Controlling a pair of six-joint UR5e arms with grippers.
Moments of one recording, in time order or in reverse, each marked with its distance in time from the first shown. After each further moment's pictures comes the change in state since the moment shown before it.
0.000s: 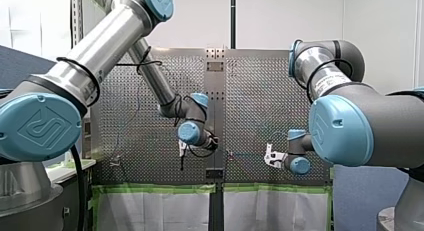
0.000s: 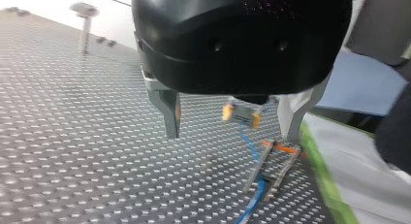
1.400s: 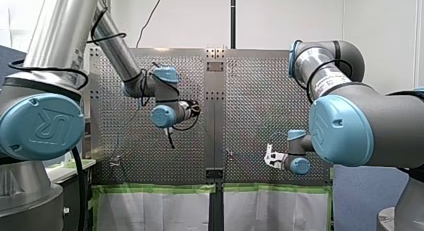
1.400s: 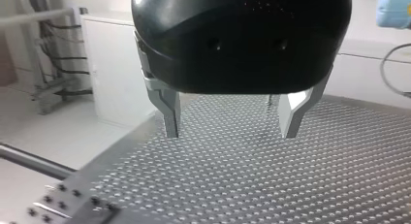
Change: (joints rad) left arm 0.050 0.415 -0.414 0.415 -0.005 -0.152; right arm 0.001 0.003 0.000 0.008 0.008 0.009
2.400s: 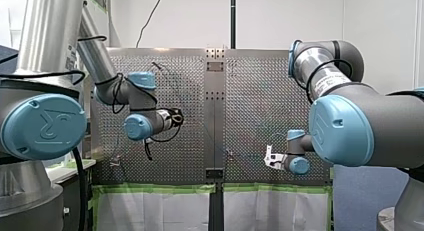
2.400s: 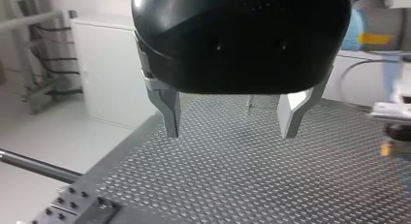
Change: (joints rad) left arm 0.024 0.100 -0.277 0.124 -0.002 0.048; right arm 0.004 0.000 0.000 0.035 0.035 -0.027
